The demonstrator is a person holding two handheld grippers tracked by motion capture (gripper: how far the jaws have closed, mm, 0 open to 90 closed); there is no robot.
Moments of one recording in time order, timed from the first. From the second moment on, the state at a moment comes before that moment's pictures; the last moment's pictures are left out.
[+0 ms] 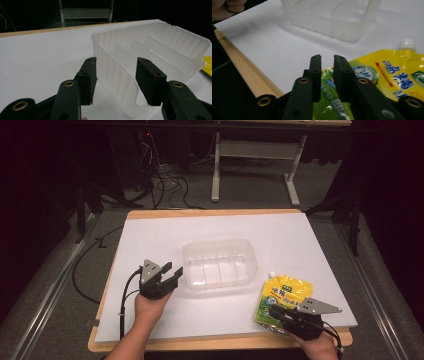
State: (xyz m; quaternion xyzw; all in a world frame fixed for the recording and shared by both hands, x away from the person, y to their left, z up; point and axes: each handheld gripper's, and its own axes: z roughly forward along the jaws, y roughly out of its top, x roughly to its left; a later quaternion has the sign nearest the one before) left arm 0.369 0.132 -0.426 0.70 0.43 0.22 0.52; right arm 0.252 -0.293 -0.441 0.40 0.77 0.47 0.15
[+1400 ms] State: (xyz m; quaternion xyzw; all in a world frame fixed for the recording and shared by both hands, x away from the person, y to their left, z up) left arm 0.359 0.134 -0.435 0.73 0.42 0.19 0.50; right arm 0.279 -0.270 -0.447 0.38 0.80 0.44 0.15
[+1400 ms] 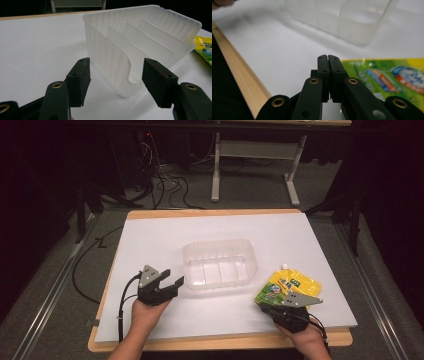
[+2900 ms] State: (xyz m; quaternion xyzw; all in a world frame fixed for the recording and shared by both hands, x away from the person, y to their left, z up) left arm 0.355 0.141 -0.439 0.73 0.41 0.19 0.51; right arm 0.324 -0.394 -0.455 0.57 0.64 0.46 0.24
